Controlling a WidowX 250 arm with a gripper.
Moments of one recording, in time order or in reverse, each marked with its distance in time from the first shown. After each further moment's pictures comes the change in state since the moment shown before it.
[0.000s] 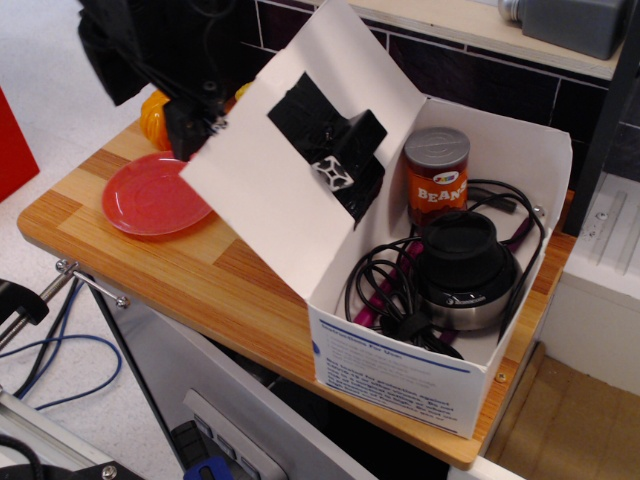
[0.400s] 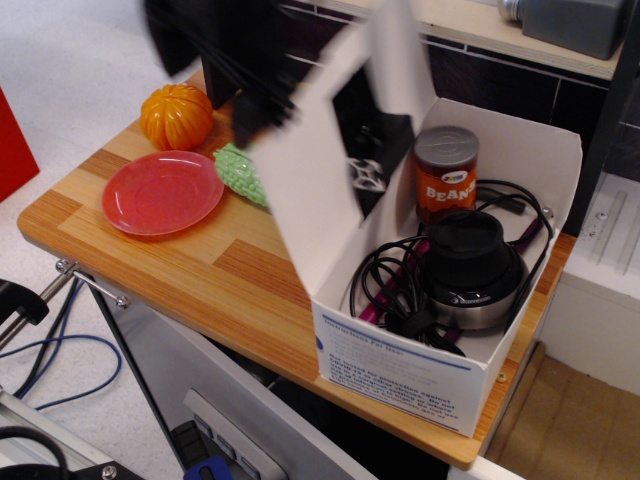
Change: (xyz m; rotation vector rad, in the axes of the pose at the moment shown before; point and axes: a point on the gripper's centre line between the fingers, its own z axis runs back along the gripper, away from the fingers) arm 0.025 -0.031 0.022 0.069 -0.021 -0.052
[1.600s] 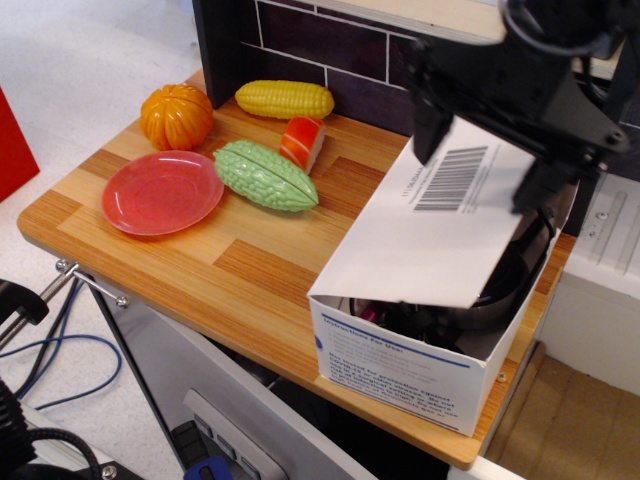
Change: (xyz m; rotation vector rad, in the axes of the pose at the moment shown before) arm 0.068 -0.120 -0.003 -0.143 0.031 0.269
